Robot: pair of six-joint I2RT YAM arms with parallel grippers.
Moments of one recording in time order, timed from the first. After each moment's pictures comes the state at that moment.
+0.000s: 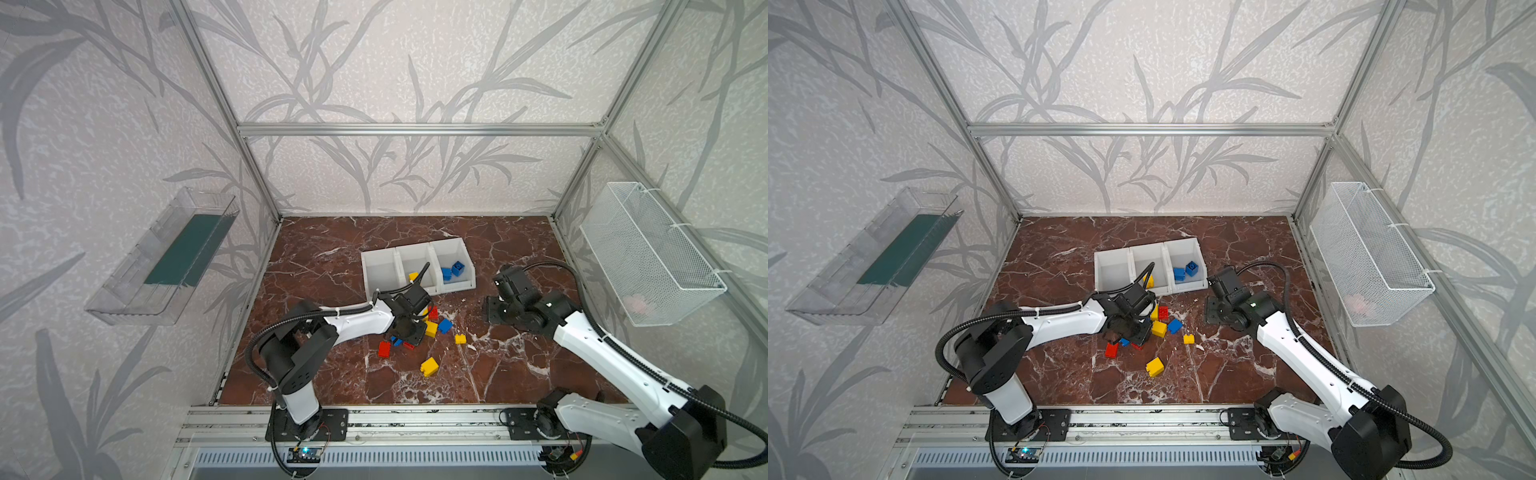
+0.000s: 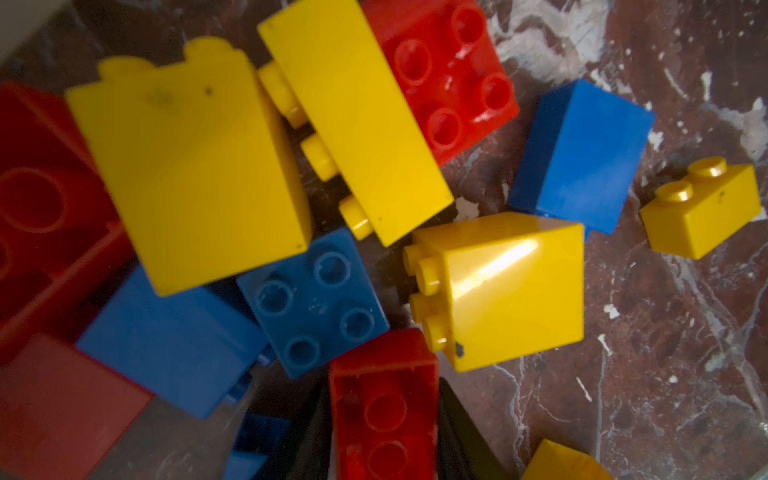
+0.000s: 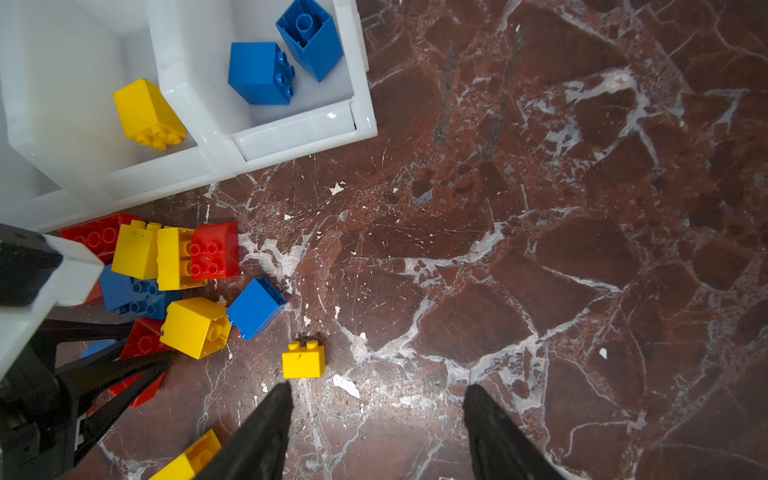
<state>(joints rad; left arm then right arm) -0.84 1.73 1.00 -0.50 0.07 -0.36 0.54 1.12 0.90 -0.85 0.17 0.58</state>
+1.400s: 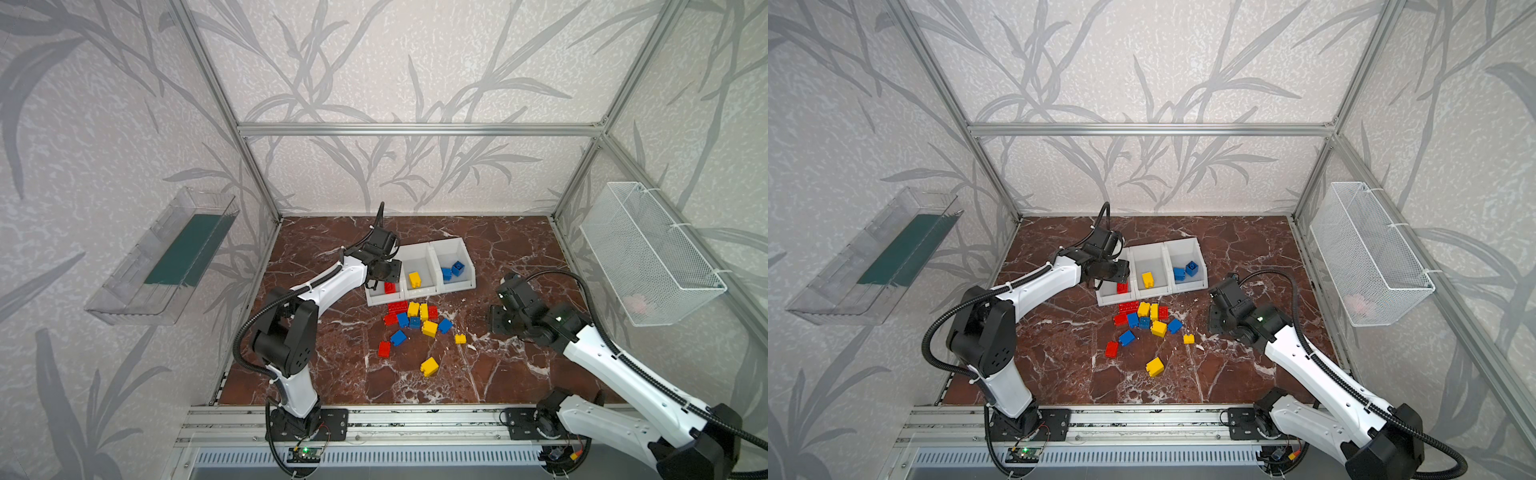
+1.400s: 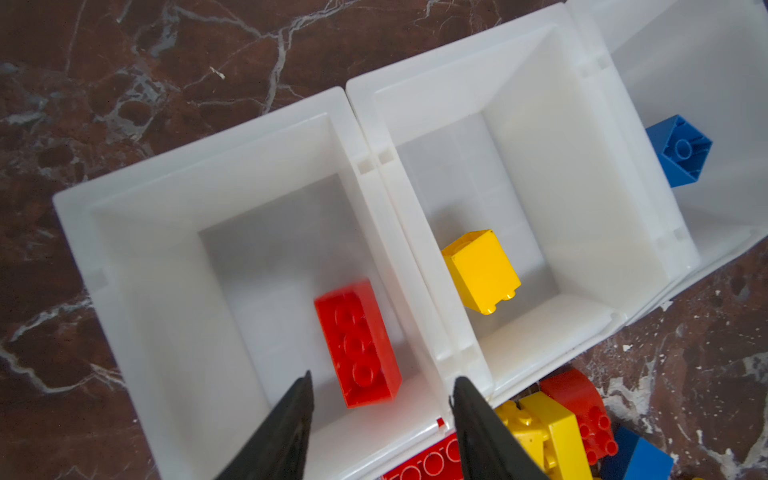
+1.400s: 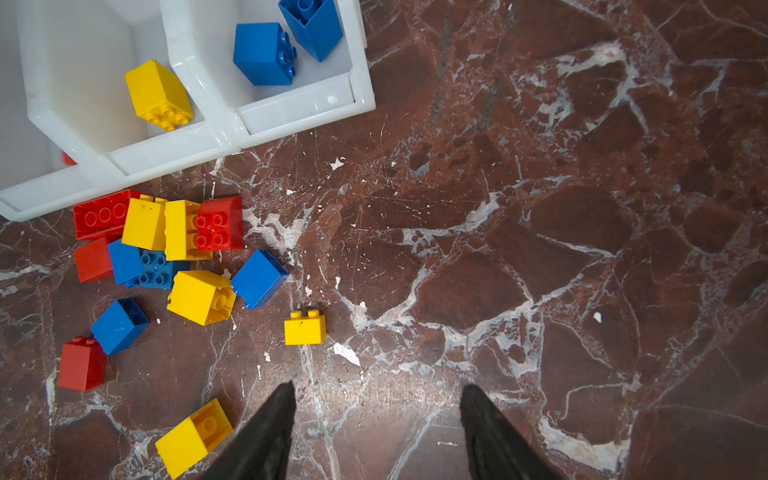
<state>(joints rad) -0.46 1.77 1.32 -0.54 -0.02 -0.27 0.61 1.02 0.87 -0.90 0.20 0.65</state>
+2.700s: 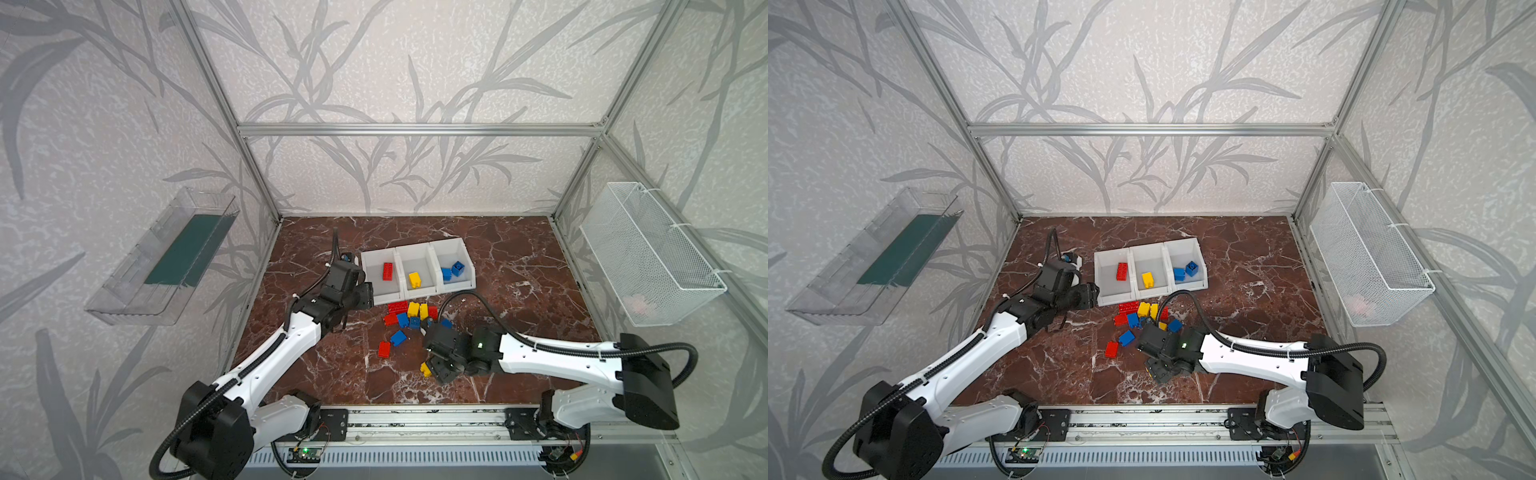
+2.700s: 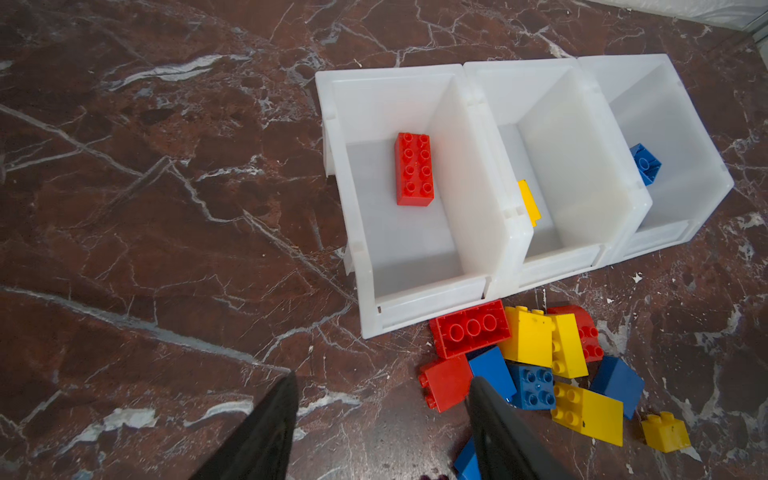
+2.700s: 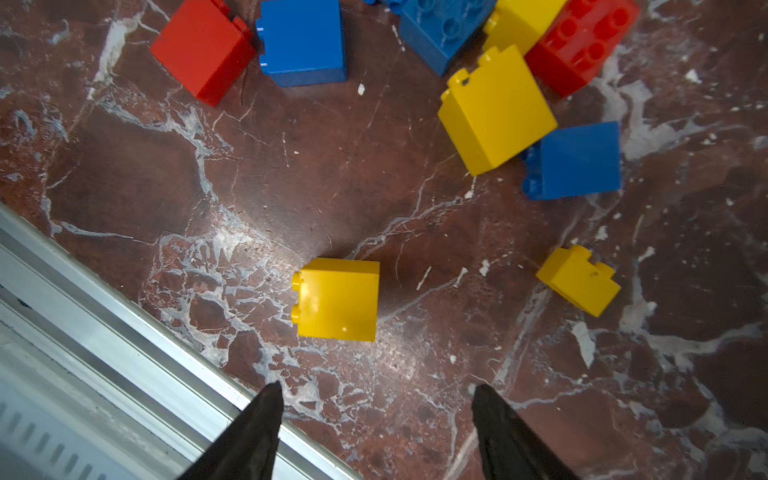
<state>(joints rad) -0.42 1.14 0.81 -0.47 -0.11 -0.42 1.19 1.44 0.94 -0.75 0.14 0.55</state>
